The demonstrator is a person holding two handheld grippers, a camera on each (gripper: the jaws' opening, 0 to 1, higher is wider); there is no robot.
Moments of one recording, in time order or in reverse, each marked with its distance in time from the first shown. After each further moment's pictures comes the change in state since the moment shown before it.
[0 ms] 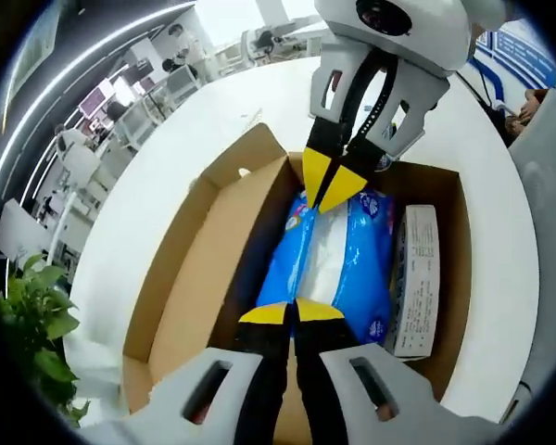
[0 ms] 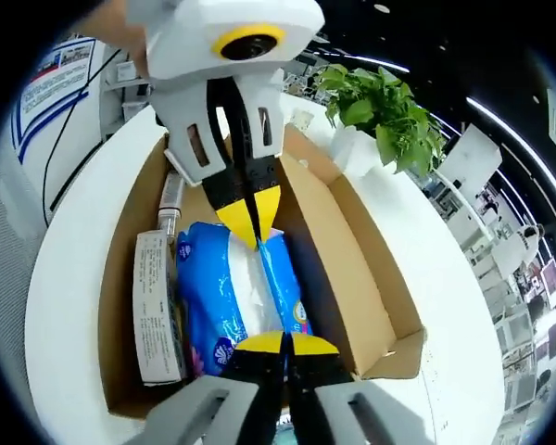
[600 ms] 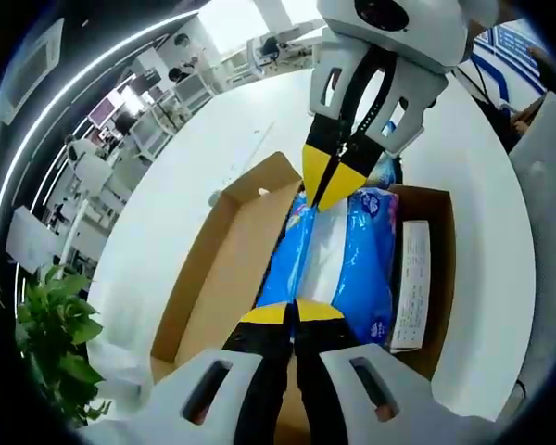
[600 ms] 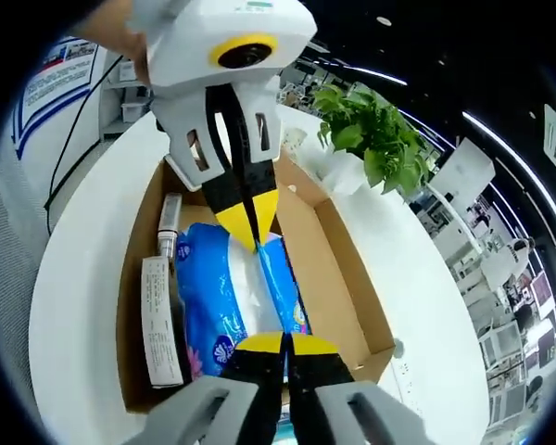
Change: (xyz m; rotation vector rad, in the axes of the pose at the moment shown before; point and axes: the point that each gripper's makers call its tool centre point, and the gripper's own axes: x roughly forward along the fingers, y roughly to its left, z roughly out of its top) left arm -0.032 0.013 0.017 0.018 -0.023 0.058; right arm -0.025 -0.013 0.028 -0.032 -0.035 -0.045
